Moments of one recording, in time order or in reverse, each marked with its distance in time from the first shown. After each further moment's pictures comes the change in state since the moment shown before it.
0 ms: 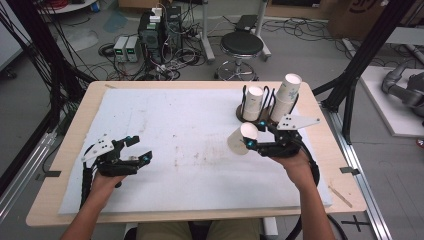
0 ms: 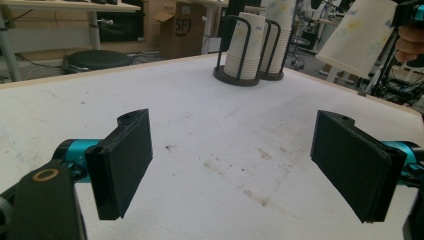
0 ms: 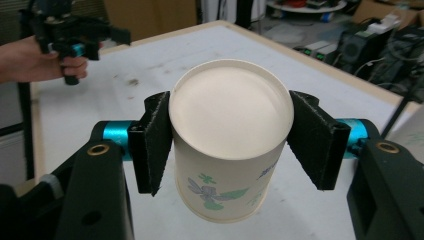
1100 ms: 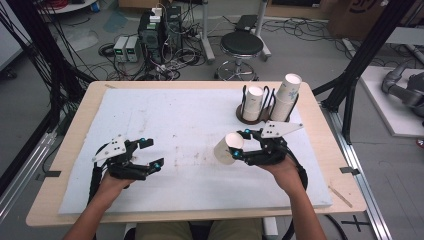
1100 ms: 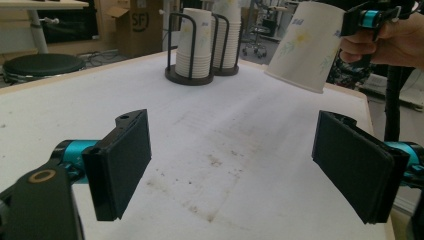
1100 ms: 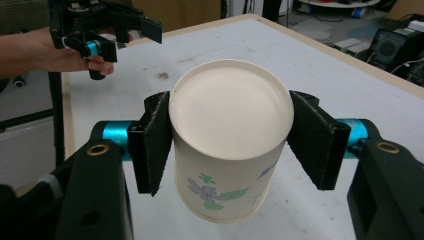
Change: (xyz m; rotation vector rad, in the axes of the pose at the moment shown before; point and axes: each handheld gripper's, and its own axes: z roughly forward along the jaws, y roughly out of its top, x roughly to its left) left arm -0.026 0.011 0.018 0.036 -0.153 0.055; right arm 0.027 0.001 0.025 0.024 0.089 -0.028
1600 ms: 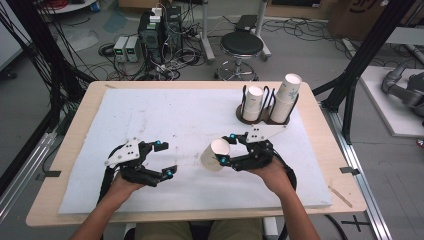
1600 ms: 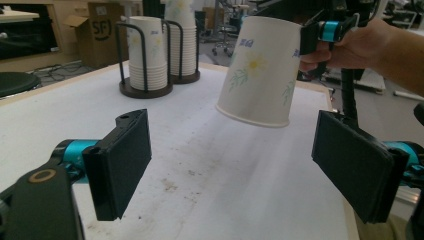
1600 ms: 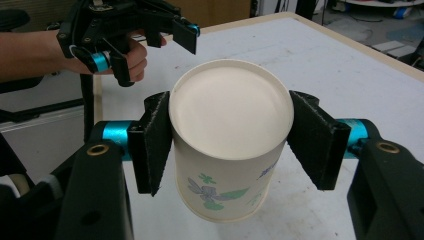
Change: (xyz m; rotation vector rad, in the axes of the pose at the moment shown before) left arm -0.026 0.009 0.027 0.004 -0.136 0.078; right arm 0.018 0.007 0.026 0.015 0.097 -0.036
